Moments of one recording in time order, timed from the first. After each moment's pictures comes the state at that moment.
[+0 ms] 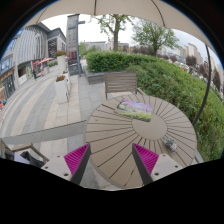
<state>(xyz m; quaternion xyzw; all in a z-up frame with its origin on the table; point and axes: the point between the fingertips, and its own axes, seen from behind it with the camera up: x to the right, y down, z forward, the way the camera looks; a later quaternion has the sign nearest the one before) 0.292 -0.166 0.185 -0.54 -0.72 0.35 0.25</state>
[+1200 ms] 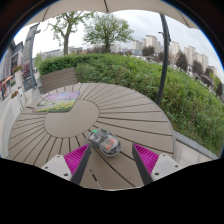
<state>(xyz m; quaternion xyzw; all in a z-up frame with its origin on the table) 0.146 0.154 -0.006 -0.68 -0.57 0.28 0.36</state>
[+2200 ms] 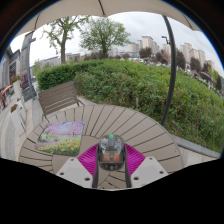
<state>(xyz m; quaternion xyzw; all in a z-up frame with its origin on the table) 0.000 0.133 0.086 -0.69 -0.55 0.31 0.36</state>
